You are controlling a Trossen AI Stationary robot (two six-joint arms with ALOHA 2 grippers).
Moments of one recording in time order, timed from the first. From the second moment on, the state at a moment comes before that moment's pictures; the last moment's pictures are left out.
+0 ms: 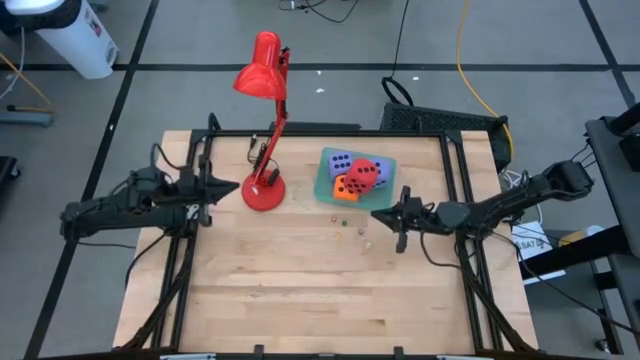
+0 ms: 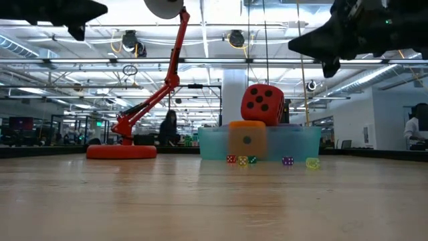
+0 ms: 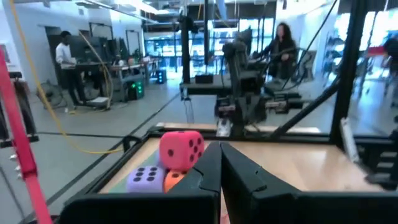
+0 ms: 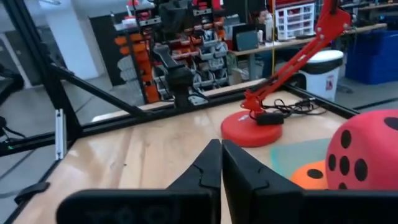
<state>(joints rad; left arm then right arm) 0.15 0.23 0.40 -0.10 0.04 0.02 0.25 1.01 0.24 0.77 0.42 0.20</state>
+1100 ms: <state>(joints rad) 0.15 0.15 0.28 -0.14 -0.05 0.07 0.40 0.81 0.24 0.42 0.84 0.07</state>
